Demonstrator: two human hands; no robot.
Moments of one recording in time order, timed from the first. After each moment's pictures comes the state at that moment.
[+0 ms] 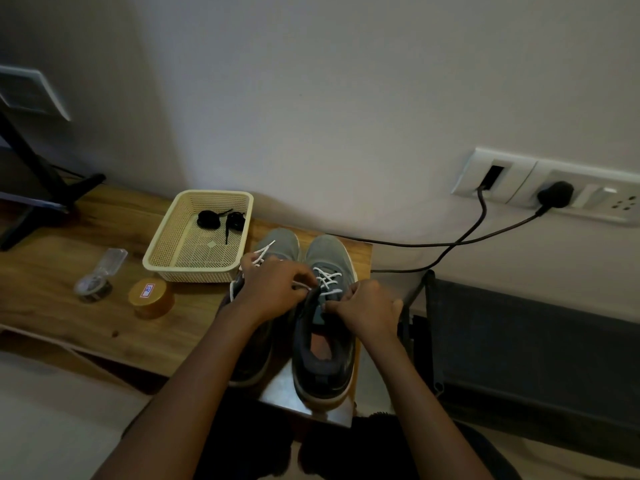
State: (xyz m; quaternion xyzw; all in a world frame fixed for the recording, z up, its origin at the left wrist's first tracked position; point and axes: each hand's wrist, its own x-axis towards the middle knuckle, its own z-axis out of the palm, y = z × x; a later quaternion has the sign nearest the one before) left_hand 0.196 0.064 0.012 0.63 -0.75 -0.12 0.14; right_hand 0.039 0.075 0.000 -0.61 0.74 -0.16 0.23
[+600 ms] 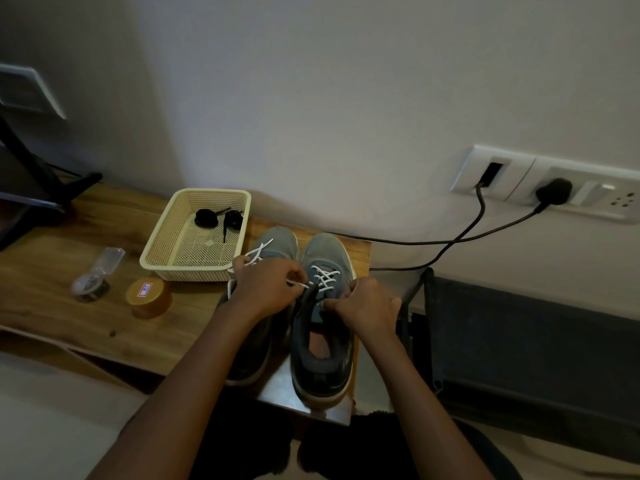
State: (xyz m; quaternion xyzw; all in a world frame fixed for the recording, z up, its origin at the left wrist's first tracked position) left_hand 0.197 0.063 0.013 0.68 -0.71 -0.14 0.10; right_hand 0.039 0.073 -0.004 -0.61 0.75 -0.15 0.22
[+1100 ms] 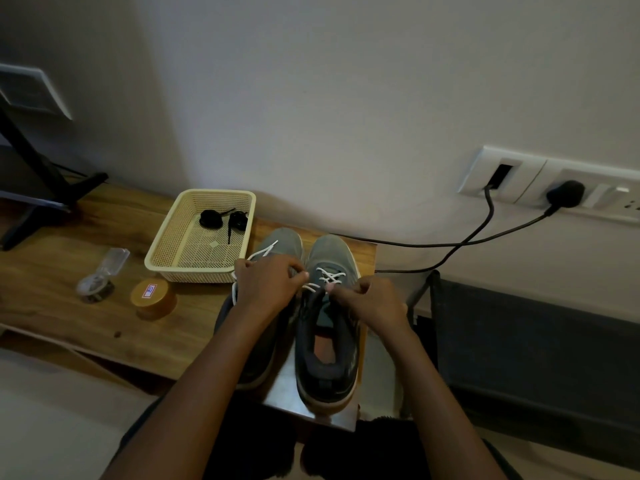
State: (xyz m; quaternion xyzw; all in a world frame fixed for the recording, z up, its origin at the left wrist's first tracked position) left_hand 0.192 0.060 0.016 0.72 -0.66 -0.13 0.16; right_hand 0.032 0.067 0.005 -0.60 0.69 -0.21 0.34
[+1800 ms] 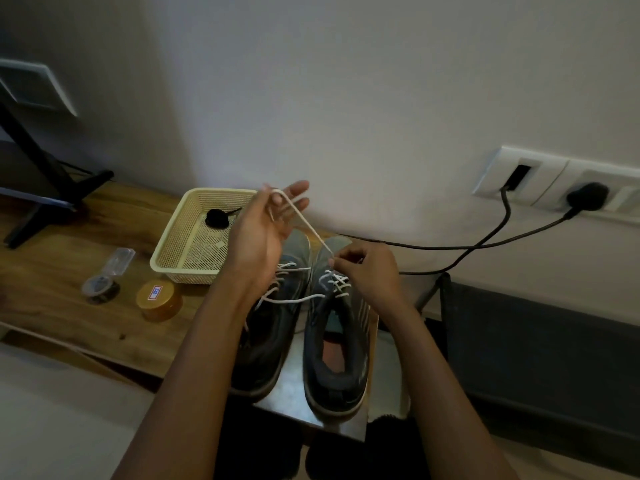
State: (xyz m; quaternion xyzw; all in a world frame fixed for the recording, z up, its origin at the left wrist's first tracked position) left_hand 0.204 0.043 0.068 0.36 -0.30 -0.58 0.67; right_hand 0.052 0.035 0.026 -0.65 0.58 -0.35 0.35
